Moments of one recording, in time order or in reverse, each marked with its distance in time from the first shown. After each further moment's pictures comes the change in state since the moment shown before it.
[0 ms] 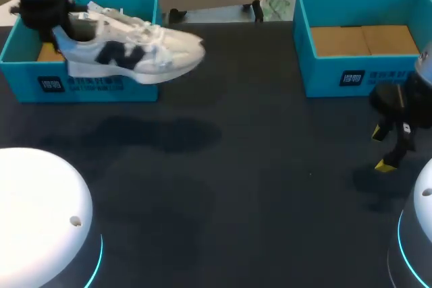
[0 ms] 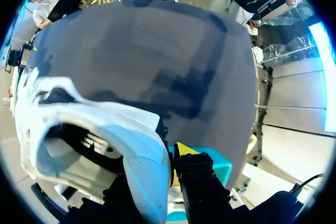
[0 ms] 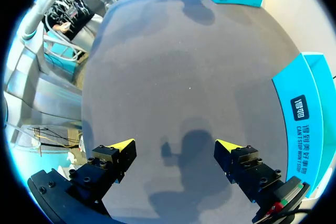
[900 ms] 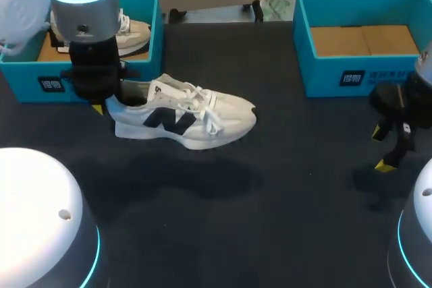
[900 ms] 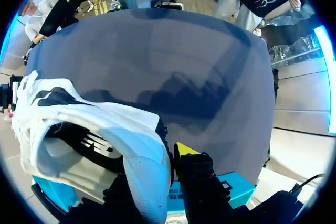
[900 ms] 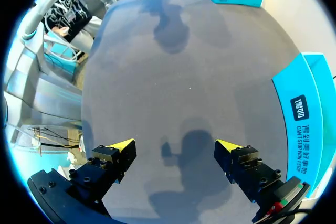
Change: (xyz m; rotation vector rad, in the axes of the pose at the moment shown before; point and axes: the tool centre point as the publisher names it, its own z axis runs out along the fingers) left arm -0.080 -0.118 0.051 0.007 -0.001 0.068; right arm 0.000 0.000 0.000 0.000 0.000 0.000
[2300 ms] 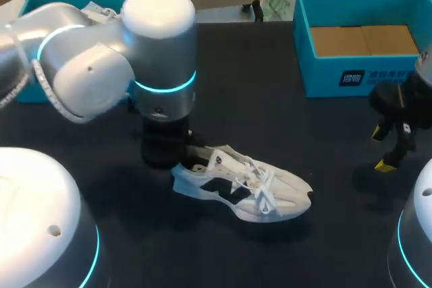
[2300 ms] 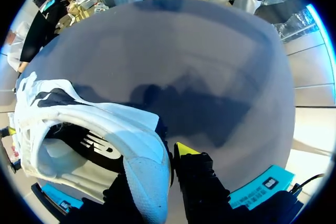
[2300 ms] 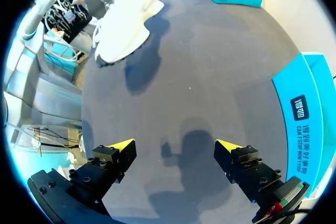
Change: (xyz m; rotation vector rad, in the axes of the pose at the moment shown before) left arm -0.121 -0.069 0.099 -0.031 -0.007 0.210; right arm 0.000 0.000 0.000 0.000 0.000 0.000
